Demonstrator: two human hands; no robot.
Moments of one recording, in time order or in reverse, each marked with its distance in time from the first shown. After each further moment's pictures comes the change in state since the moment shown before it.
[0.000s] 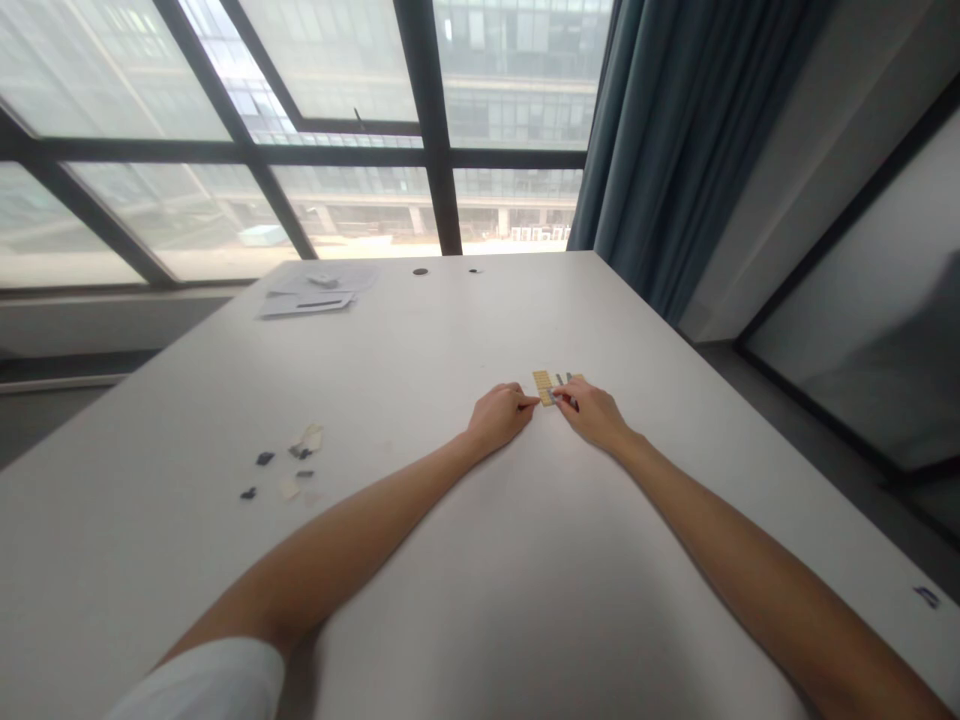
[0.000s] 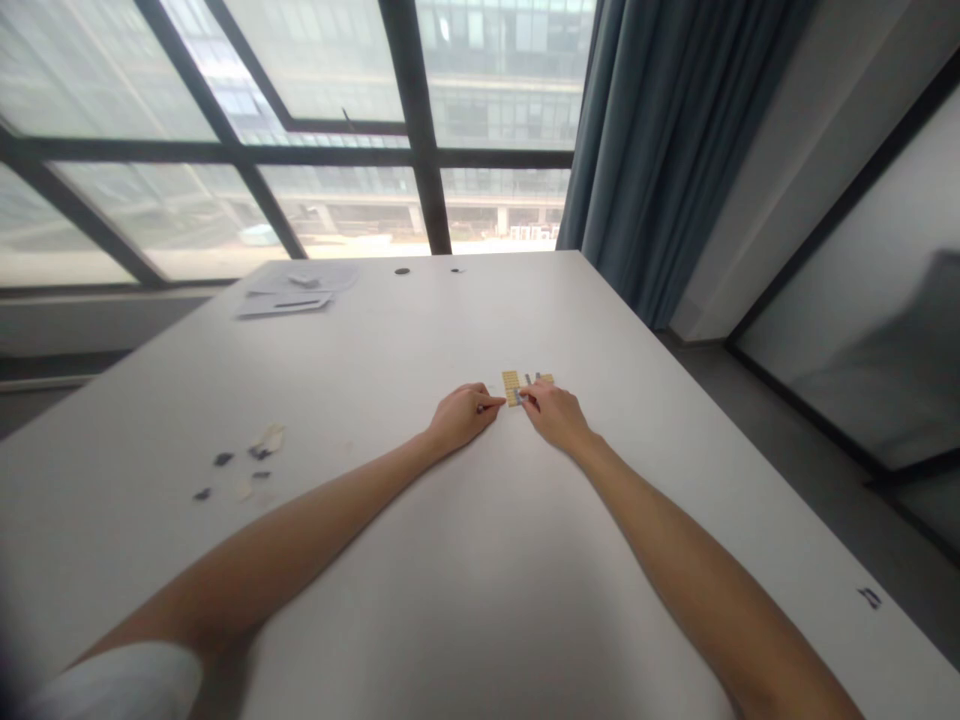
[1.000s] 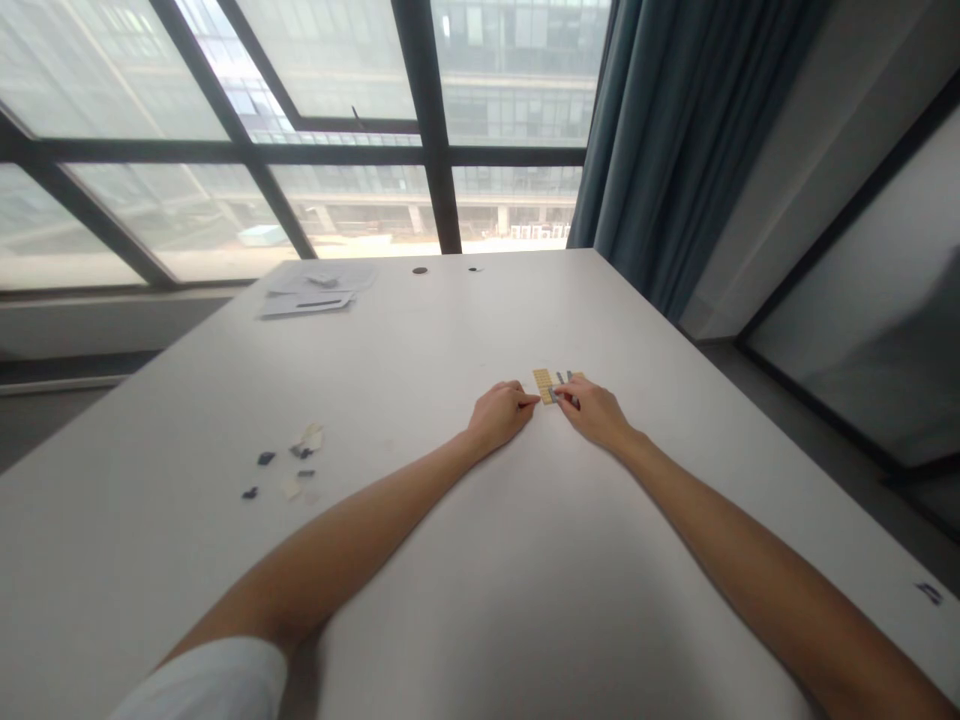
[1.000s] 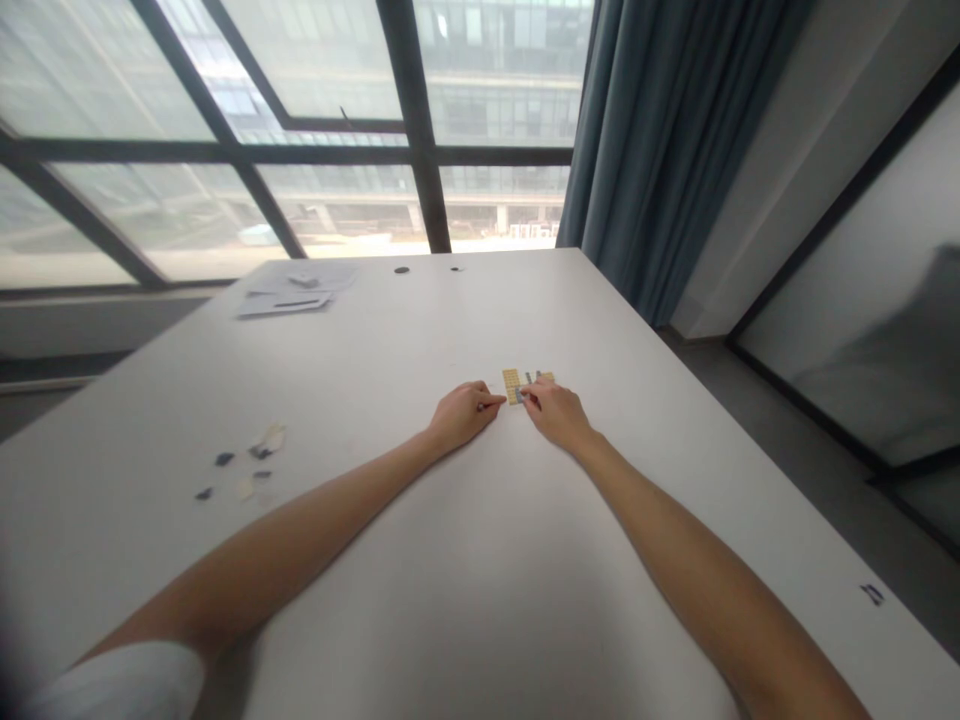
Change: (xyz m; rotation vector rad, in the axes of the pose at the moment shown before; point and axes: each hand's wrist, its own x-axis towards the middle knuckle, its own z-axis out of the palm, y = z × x) left_hand 0.001 -0.004 0.003 -0.078 0.034 0.009; right_hand -0.001 0.001 0.001 0.000 0.021 0.001
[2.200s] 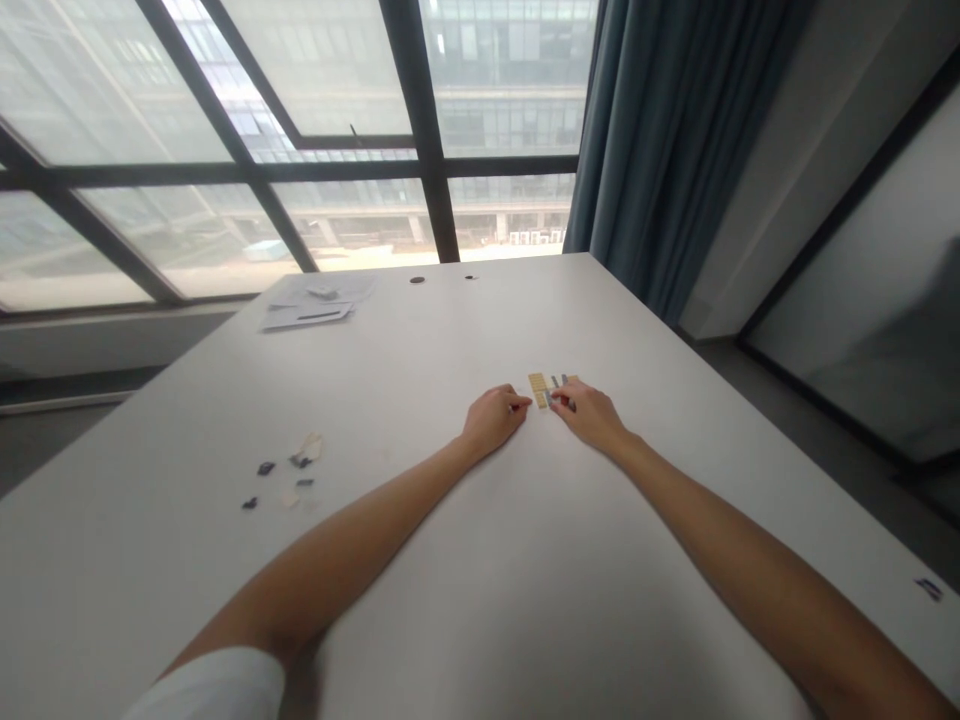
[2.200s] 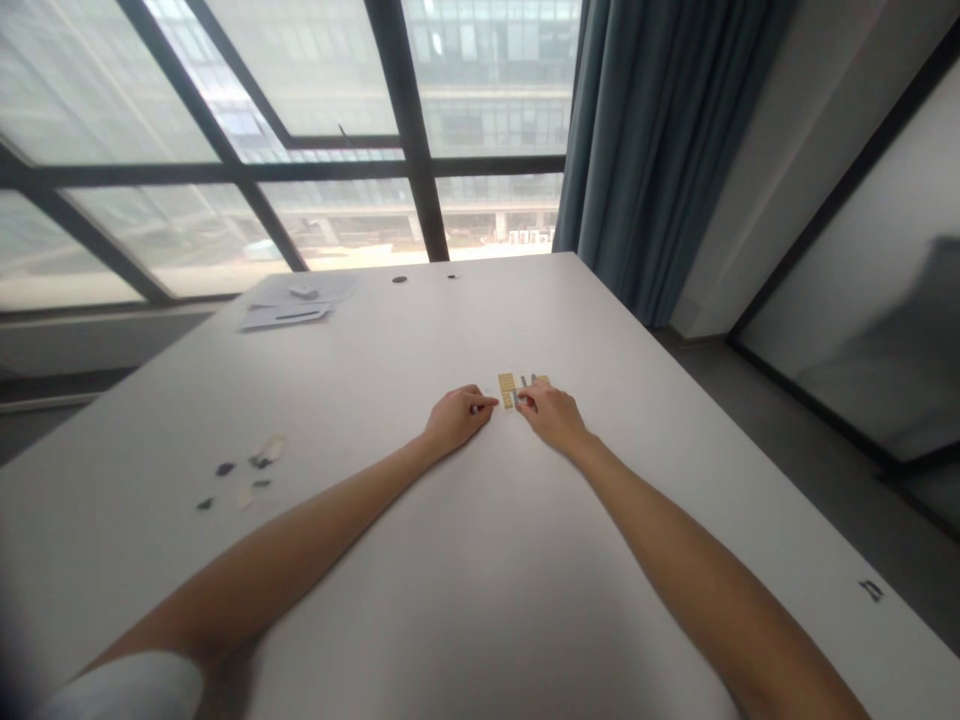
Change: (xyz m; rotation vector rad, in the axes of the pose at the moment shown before) left_hand 0.000 -0.002 -0.003 -0.006 0.009 -0.059; right_hand 0.000 0.002 0.000 0.071 0.000 0.032
